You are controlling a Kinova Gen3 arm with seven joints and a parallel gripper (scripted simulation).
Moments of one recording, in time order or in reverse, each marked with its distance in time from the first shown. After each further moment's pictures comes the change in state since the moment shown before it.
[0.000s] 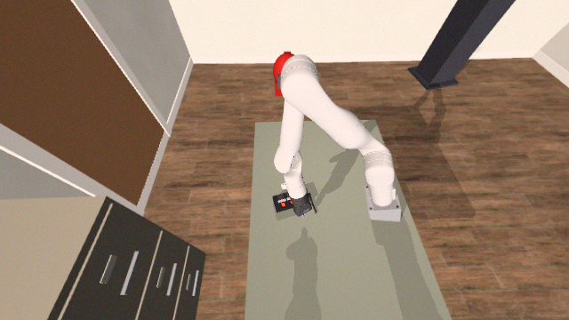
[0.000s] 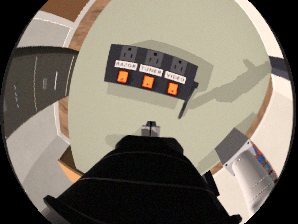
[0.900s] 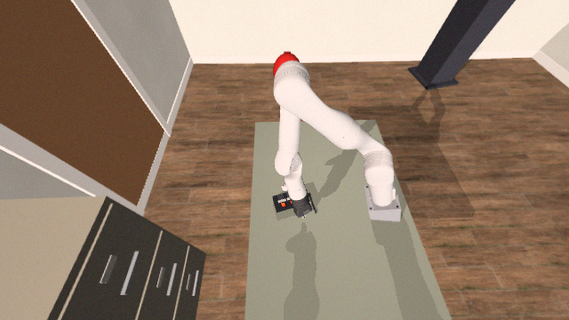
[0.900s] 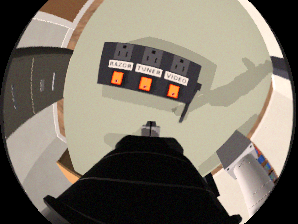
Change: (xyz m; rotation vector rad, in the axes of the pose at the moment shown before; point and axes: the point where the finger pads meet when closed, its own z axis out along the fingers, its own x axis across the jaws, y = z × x) arm 0.002 -0.009 0.018 0.002 0.004 0.004
